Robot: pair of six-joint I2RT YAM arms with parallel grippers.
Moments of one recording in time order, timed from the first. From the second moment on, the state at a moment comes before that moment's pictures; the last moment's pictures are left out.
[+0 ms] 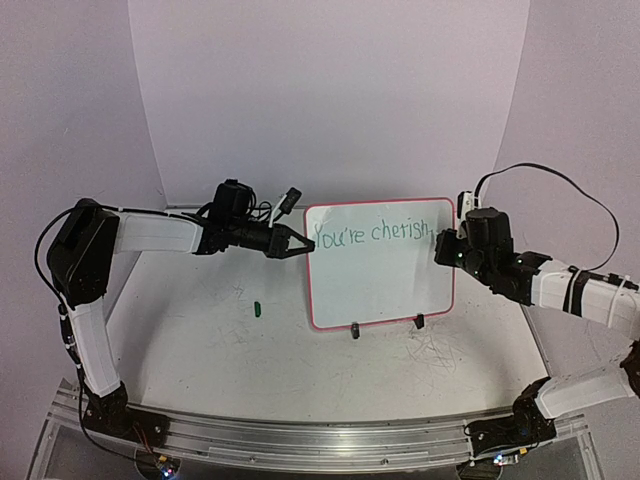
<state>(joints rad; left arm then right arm) -0.58 1.90 1.29 0.16 0.84 -0.21 0.54 1.23 0.80 -0.01 0.37 0.40</state>
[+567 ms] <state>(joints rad) -0.58 1.90 1.29 0.16 0.84 -0.21 0.53 1.25 0.80 0.02 0.37 0.39</state>
